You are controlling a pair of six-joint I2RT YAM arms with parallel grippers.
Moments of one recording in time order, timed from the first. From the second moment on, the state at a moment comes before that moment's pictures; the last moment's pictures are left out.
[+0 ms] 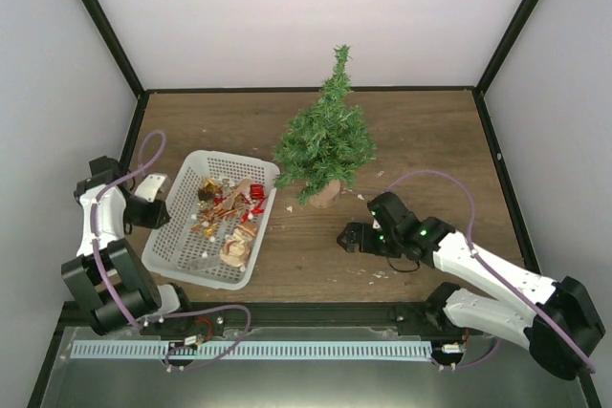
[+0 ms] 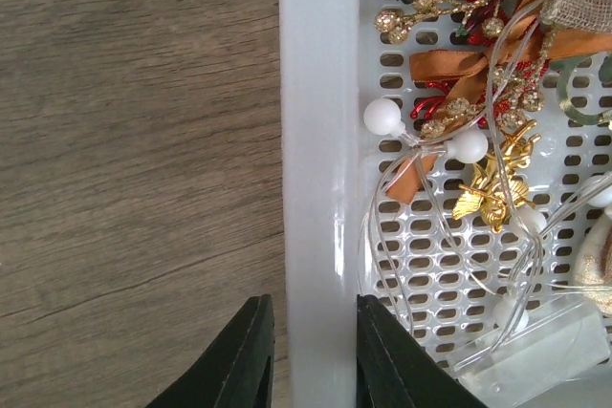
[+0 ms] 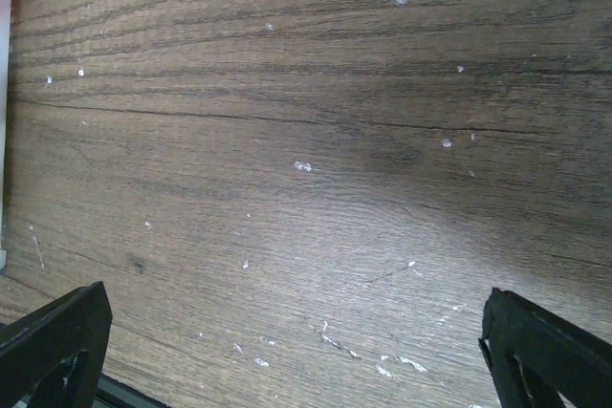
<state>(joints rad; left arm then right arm) 0.46 1.31 0.93 -1.05 0.28 0.68 0.73 0.99 0.57 -0.59 -0.13 0.77</state>
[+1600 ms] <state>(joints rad) 0.57 1.30 1.27 -1.28 0.52 0.82 0.73 1.01 0.58 -0.60 -0.10 0.72</state>
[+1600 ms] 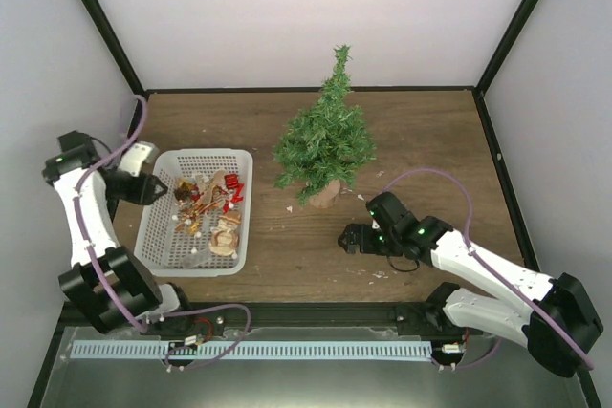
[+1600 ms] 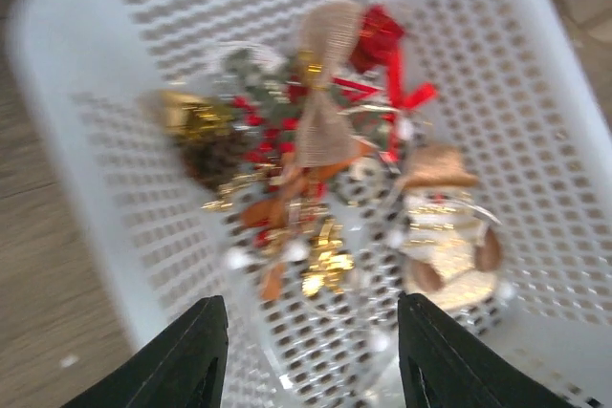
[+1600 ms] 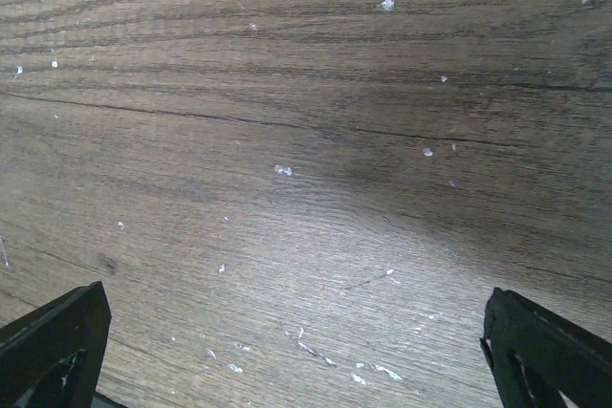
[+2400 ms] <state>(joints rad) 0.13 1.54 1.11 -1.06 0.26 0.67 0.73 1.00 0.57 -0.58 -0.10 0.73</state>
